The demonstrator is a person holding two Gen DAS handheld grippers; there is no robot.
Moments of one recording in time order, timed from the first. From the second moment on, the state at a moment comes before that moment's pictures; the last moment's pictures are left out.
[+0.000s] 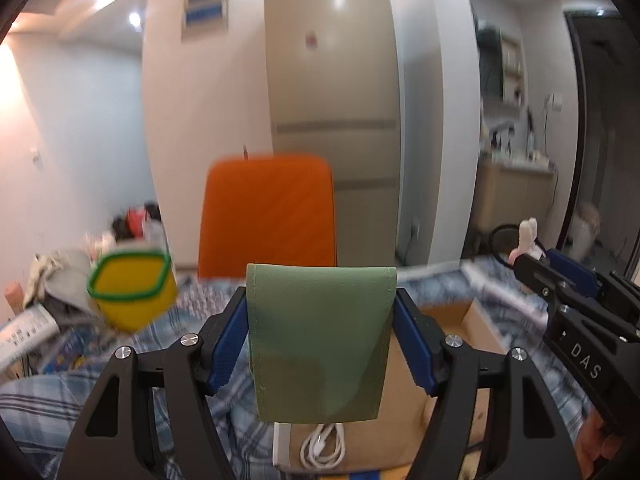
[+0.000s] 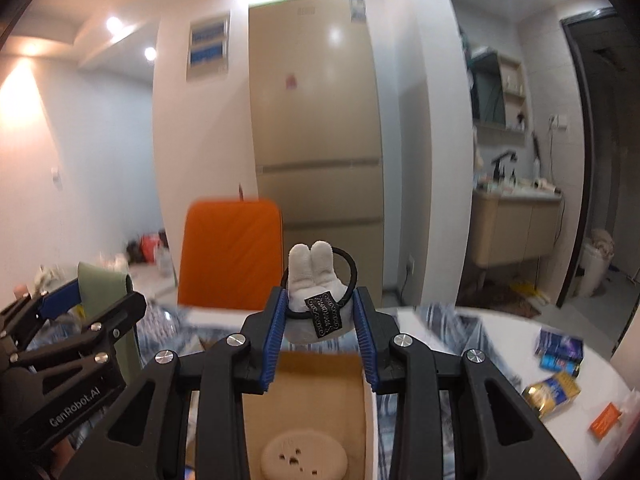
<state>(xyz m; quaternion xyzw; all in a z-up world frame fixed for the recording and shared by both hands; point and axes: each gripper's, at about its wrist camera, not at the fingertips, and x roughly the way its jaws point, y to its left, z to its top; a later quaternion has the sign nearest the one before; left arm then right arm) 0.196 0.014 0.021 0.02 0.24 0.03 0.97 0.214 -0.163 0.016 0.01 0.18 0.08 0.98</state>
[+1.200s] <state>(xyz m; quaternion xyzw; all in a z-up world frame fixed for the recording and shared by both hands) 0.231 0.019 -0.025 -0.01 0.35 0.00 0.94 0.272 -0.150 -0.068 -0.02 0.35 0.10 0.93</state>
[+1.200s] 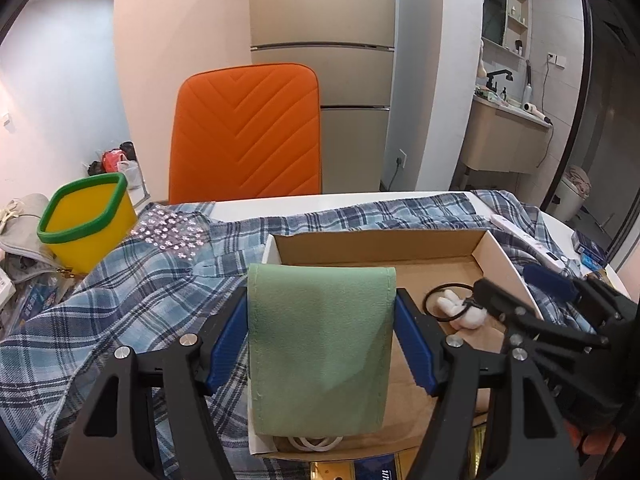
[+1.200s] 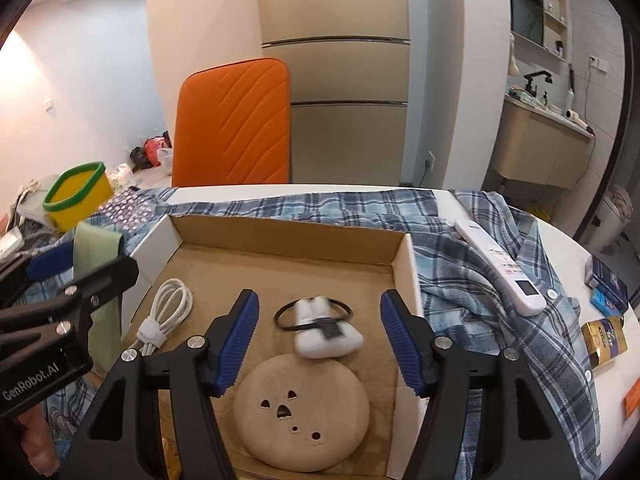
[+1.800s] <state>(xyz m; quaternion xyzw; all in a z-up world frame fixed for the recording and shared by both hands) 0.191 0.007 0.024 0.01 0.24 0.00 0.97 0.240 -0.174 -0.015 -0.01 0.24 0.08 0.97</state>
